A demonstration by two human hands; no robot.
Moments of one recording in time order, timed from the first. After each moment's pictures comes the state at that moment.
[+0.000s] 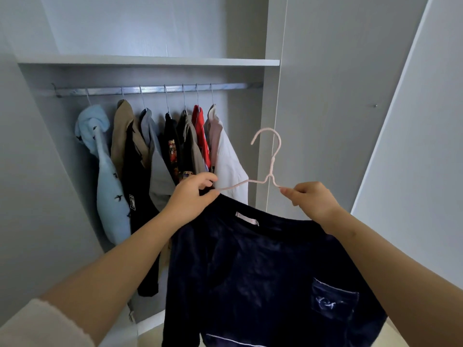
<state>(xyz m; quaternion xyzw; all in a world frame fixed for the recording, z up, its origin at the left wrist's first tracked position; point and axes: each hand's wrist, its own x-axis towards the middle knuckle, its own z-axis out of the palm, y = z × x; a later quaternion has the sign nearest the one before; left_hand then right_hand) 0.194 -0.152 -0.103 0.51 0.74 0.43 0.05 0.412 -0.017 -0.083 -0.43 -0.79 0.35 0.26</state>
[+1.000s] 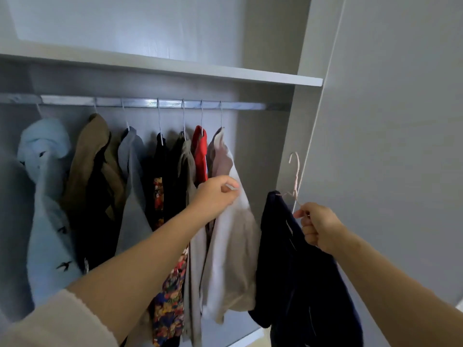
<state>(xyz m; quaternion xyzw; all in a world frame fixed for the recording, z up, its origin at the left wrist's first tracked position) 0.037 0.074 -0.088 0.45 0.71 0.53 0.12 0.228 0.185 -0.089 -0.49 -0.55 0.62 0.27</state>
